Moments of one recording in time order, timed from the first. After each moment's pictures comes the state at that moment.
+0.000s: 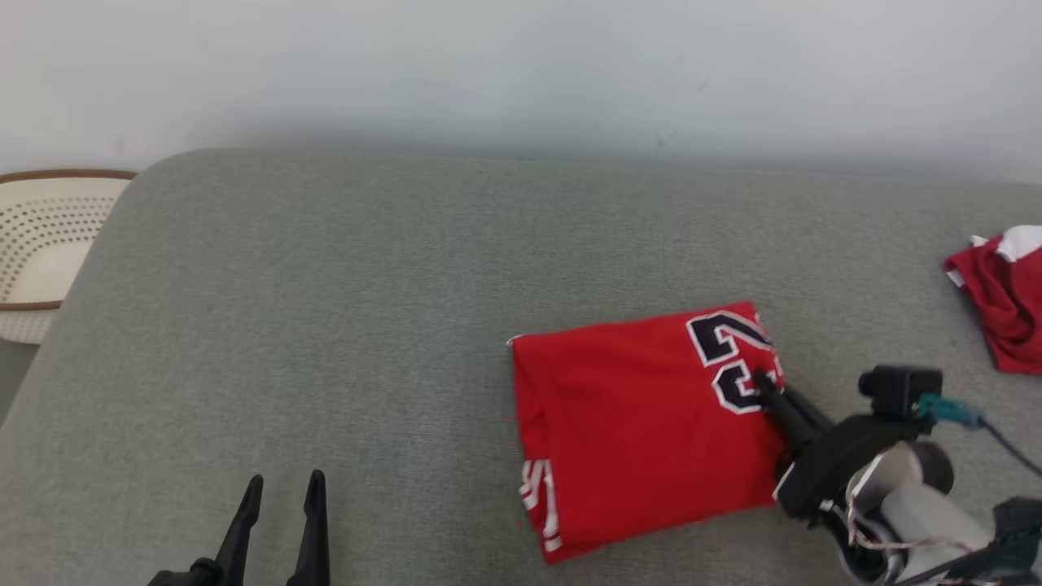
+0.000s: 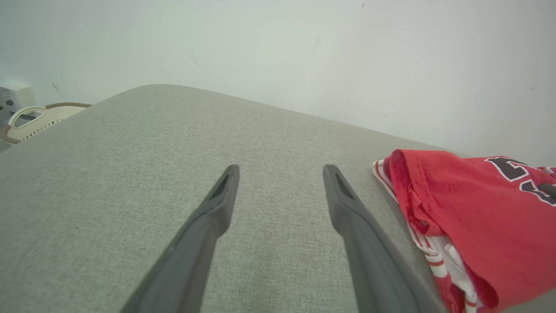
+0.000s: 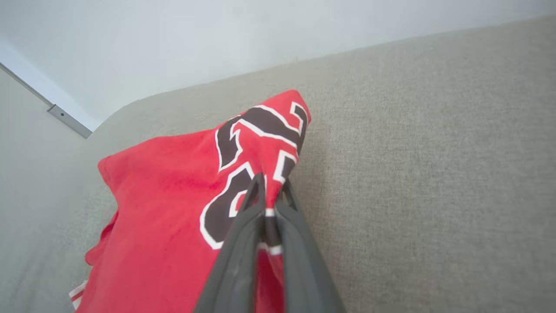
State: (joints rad) left arm -0.05 0.05 -0.05 0.08 -0.25 -0.02 -0.26; right arm -0.45 -0.42 0.69 0.51 0.88 0.13 -0.11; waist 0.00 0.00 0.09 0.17
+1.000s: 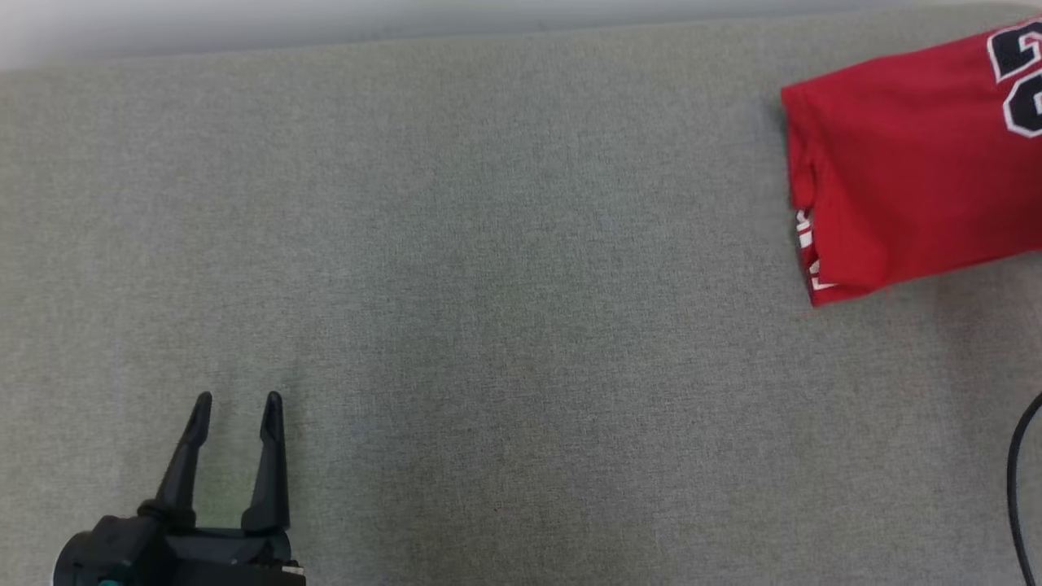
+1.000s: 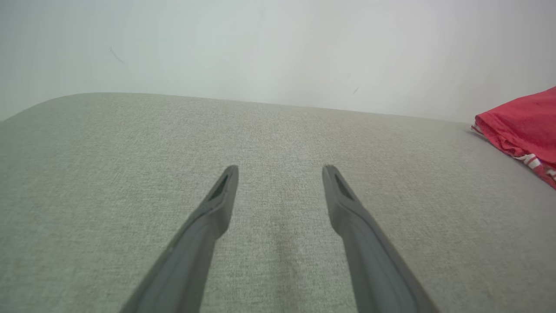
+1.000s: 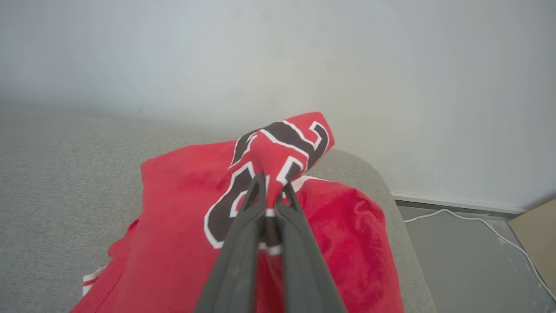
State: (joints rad) left arm -0.13 0.05 0.04 -0.02 -0.14 -0.08 -0.26; right arm -1.00 -0.84 0.81 0.63 0.79 0.13 0.03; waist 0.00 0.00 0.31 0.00
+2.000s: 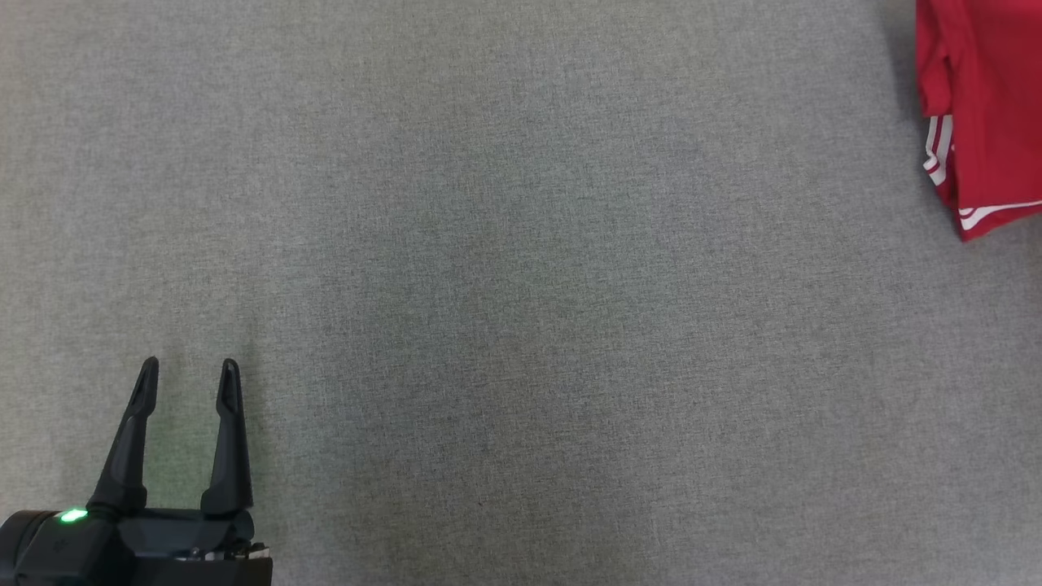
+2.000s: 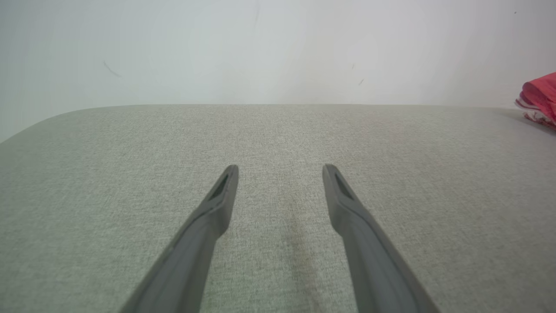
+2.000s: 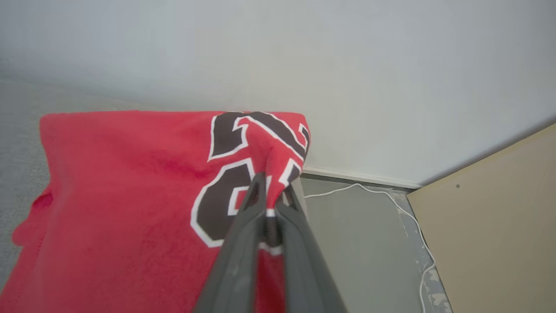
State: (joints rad) left arm -0.12 0.08 0.09 -0.19 -0.08 -0.06 -0.26; right arm -1.28 -1.01 1.01 0.77 0.81 0.13 0.06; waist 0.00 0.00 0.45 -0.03
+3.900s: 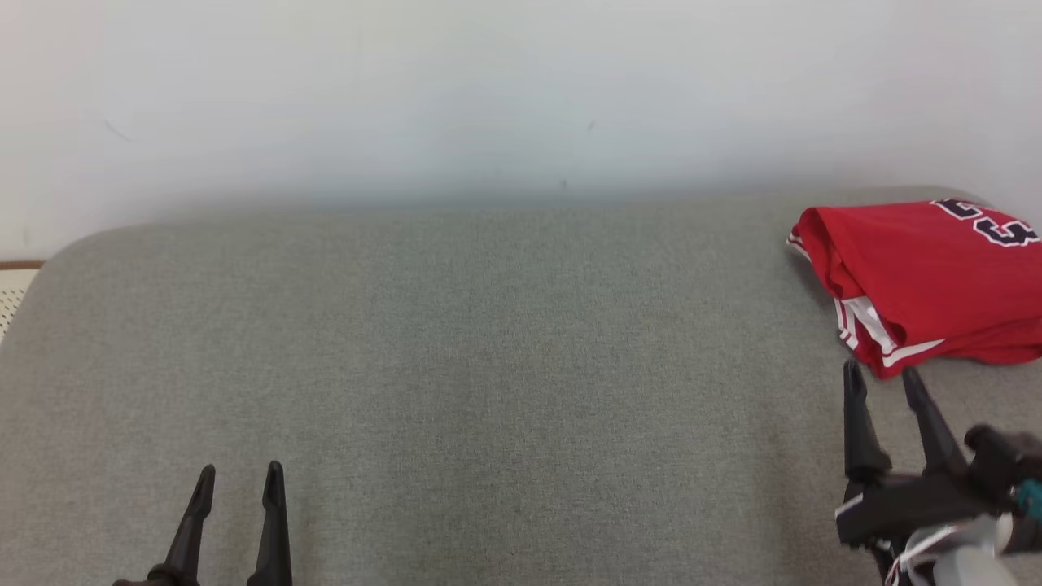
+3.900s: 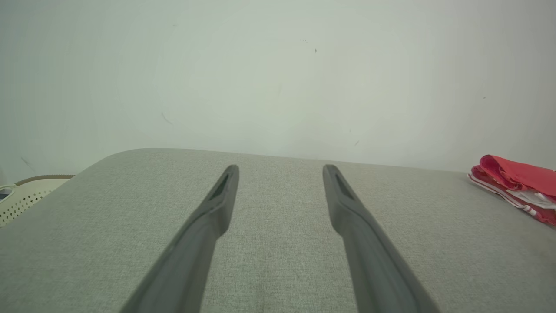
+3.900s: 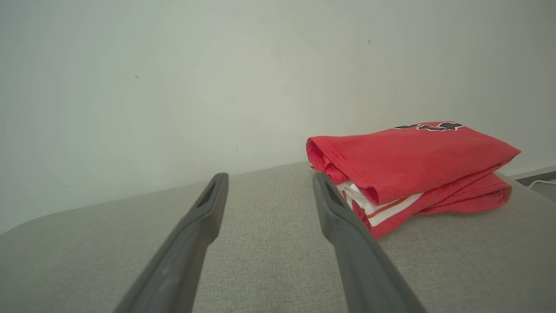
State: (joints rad) left arm -0.01 0.05 0.04 -0.03 -0.14 -0.03 -0.26; right arm -0.23 -0.25 0.14 0.29 0.38 0.13 -0.26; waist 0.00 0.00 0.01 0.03
